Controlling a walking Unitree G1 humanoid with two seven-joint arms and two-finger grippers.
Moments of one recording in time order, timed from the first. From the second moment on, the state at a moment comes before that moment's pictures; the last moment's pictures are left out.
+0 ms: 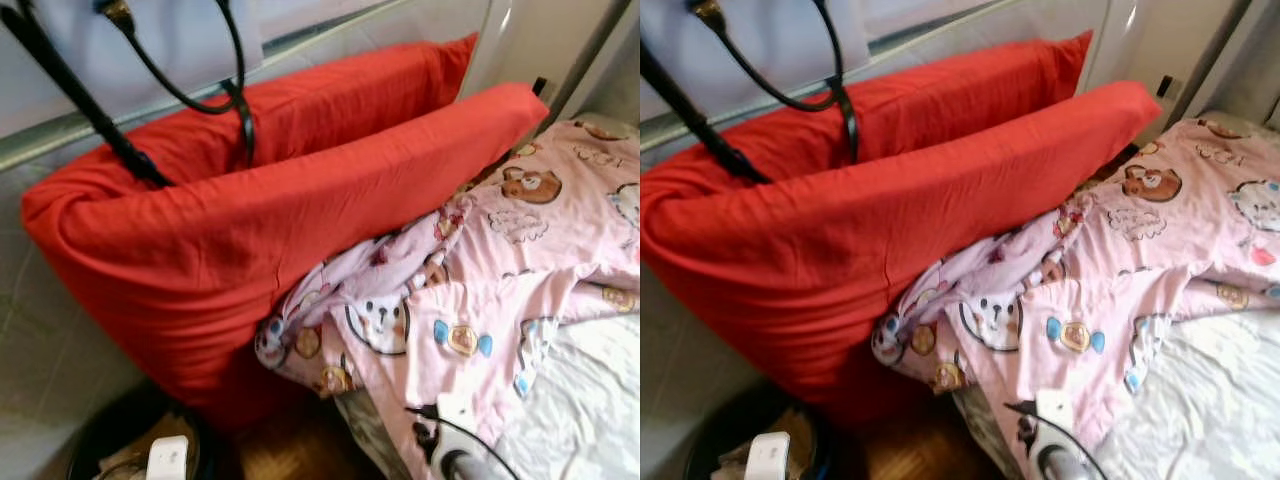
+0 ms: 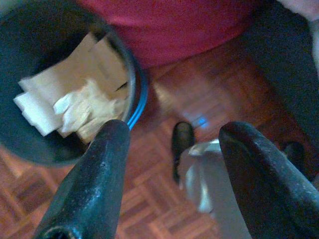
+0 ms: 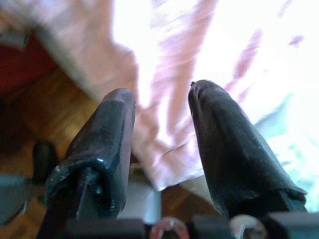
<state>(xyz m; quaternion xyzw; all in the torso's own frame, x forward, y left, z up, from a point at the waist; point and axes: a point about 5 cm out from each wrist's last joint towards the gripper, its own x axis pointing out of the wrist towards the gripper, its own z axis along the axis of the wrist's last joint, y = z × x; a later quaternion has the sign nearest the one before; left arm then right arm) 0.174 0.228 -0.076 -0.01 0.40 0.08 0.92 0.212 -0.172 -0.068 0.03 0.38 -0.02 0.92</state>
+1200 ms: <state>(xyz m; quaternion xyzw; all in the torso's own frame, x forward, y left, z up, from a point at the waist) 0.229 0.225 0.057 0.03 -0.01 0.04 1.00 0.265 -0.156 0.007 0.04 0.09 0.04 0.99</state>
